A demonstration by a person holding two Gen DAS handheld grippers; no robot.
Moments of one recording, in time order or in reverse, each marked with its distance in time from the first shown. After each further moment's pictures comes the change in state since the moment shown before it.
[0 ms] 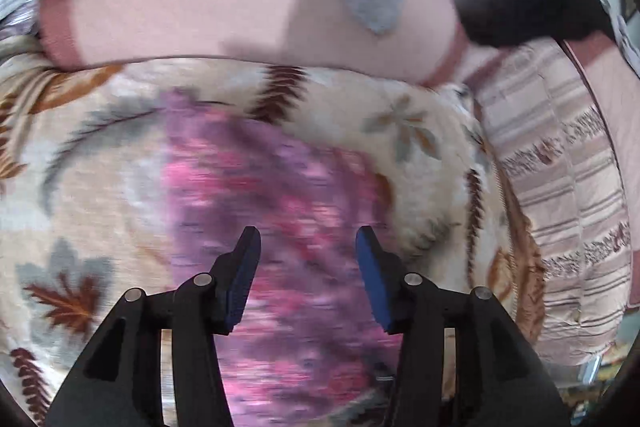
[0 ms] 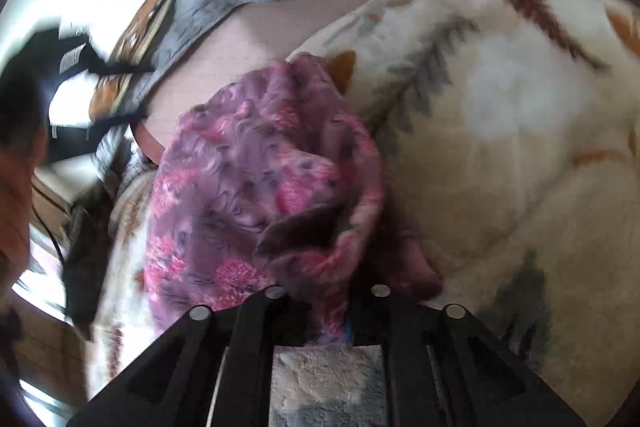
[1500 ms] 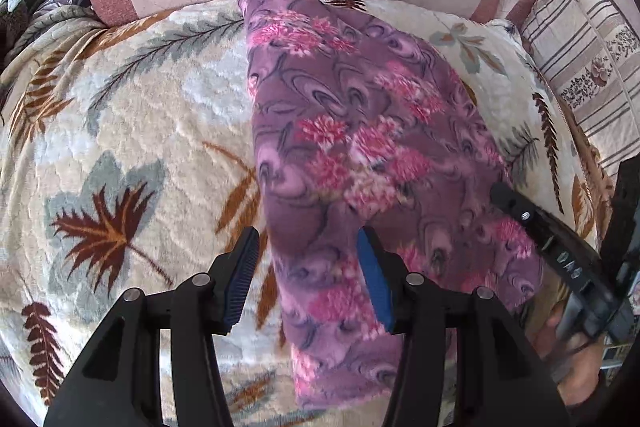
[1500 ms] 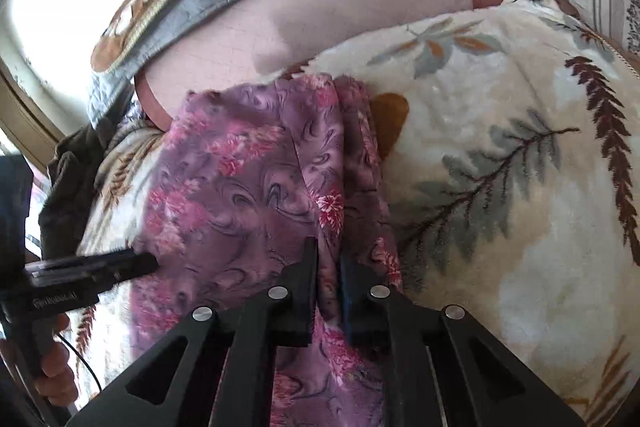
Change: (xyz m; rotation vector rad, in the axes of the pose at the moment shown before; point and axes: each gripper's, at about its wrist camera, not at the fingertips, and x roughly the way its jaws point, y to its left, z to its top) left arm 0.022 0.025 -0.095 0.101 0.030 0.206; right arm 0.035 0.030 0.068 -0.281 0.112 -0.030
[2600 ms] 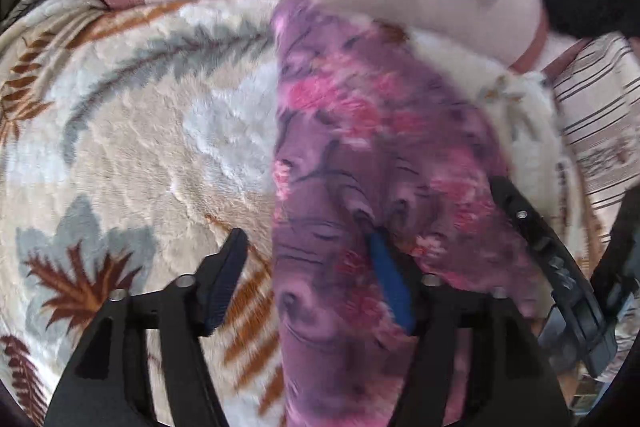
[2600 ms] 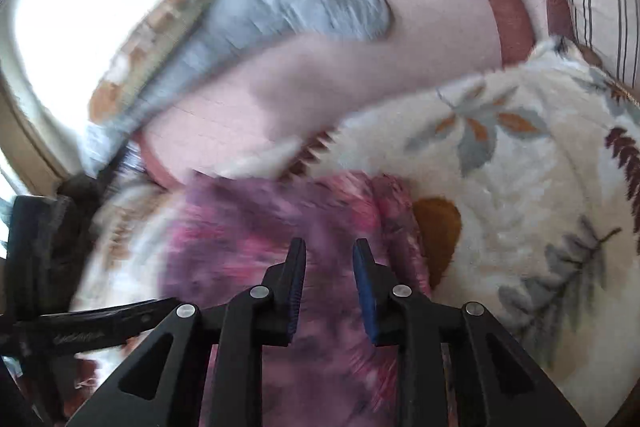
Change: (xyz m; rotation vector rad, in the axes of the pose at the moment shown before) left arm 0.057 0.027 0.061 -0.162 0.014 -0.008; right arm 0.075 0.011 0.051 -0.021 -0.030 -0.085
